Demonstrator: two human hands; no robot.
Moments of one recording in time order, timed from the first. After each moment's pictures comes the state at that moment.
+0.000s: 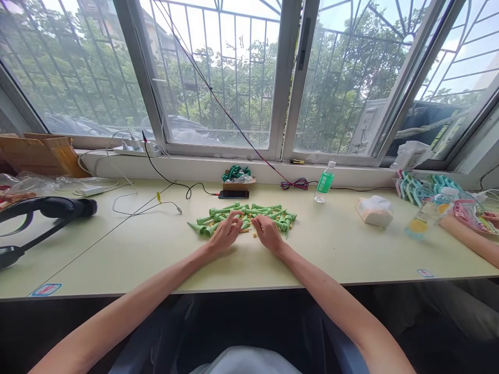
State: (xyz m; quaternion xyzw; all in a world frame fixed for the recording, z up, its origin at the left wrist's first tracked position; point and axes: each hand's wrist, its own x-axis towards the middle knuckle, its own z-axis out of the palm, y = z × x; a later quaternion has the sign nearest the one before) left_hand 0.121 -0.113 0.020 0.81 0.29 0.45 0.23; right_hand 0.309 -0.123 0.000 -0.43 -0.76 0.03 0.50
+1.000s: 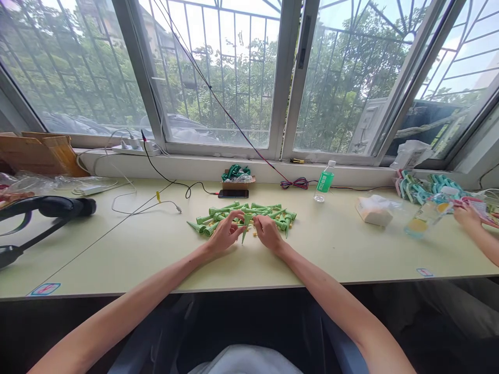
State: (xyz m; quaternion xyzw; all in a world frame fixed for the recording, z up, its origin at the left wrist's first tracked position) left_hand 0.121 -0.105 0.012 0.83 0.27 0.43 0.23; right_hand 0.311 -0.118 -0.005 -0.44 -0.75 0.00 0.48
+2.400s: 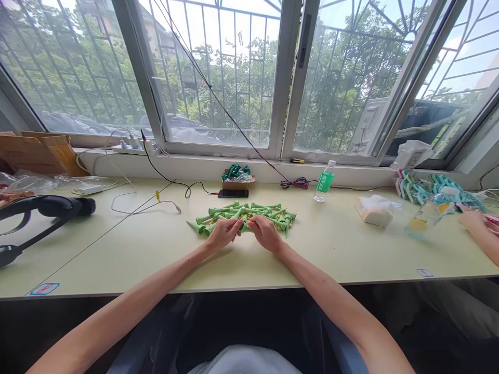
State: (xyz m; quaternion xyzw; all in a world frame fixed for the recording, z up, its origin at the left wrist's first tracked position) left_hand 0.119 -0.111 0.022 0.82 0.34 0.41 0.20; right_hand 0.307 -0.132 0.008 -0.38 -0.78 0.03 0.49
